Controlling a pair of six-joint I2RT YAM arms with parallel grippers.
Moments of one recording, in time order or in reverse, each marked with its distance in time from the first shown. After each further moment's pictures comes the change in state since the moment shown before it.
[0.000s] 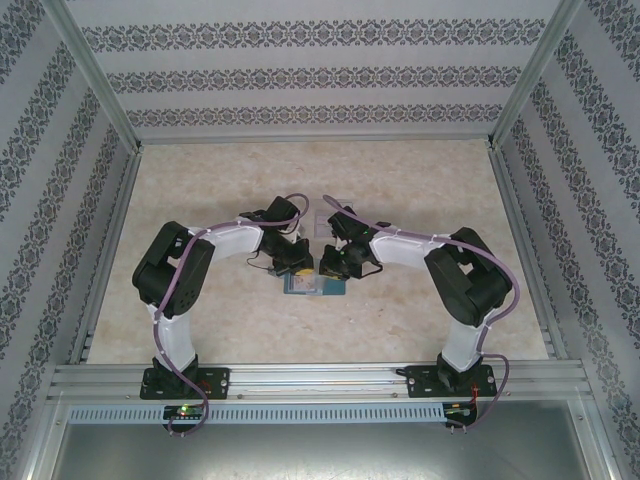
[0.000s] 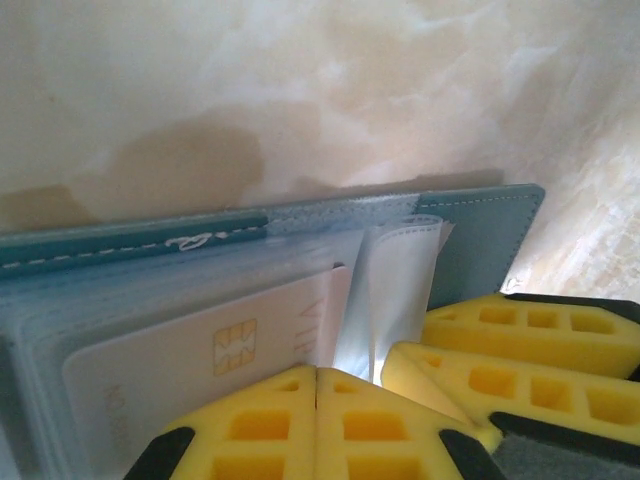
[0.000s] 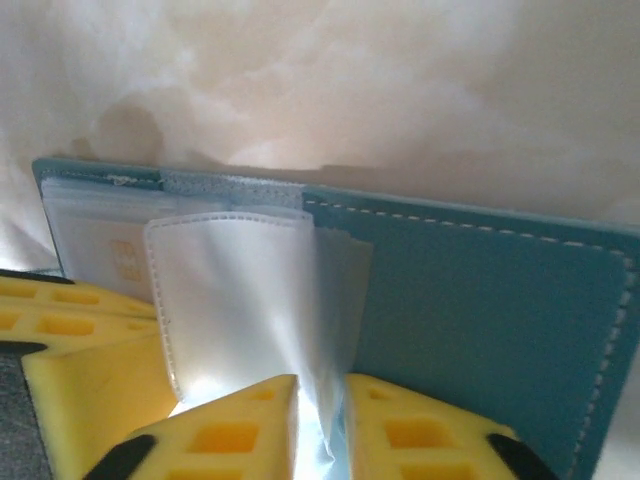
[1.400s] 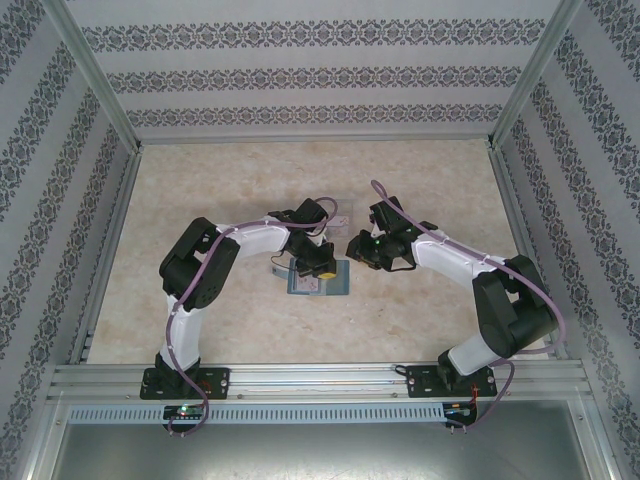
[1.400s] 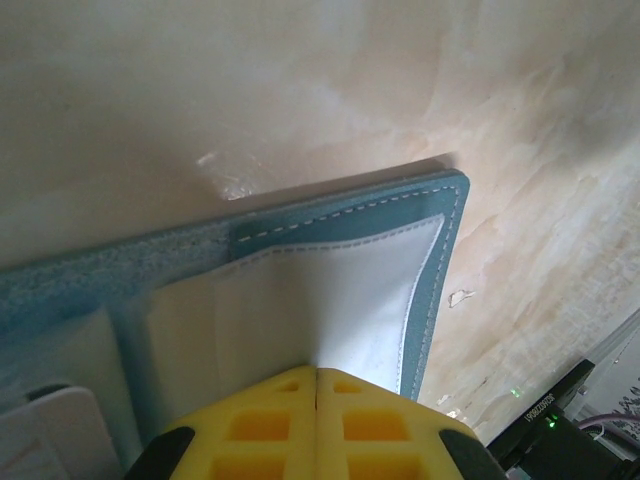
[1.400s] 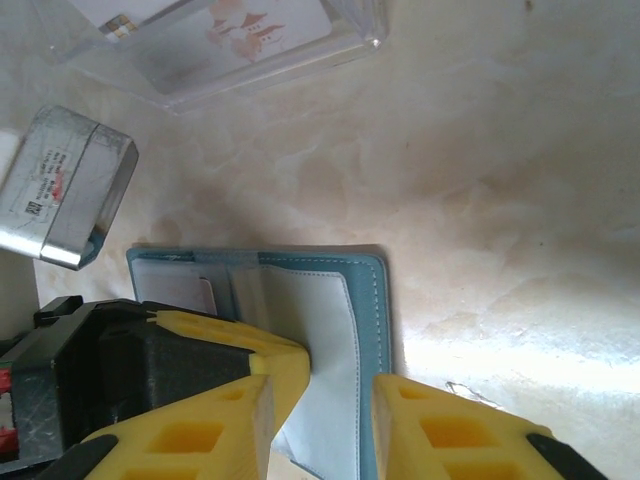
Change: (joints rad) left arm -0.119 0.146 0.172 -0.025 0.013 -0.009; right arm -0.183 -0.264 -0.137 0.000 0.008 -0.011
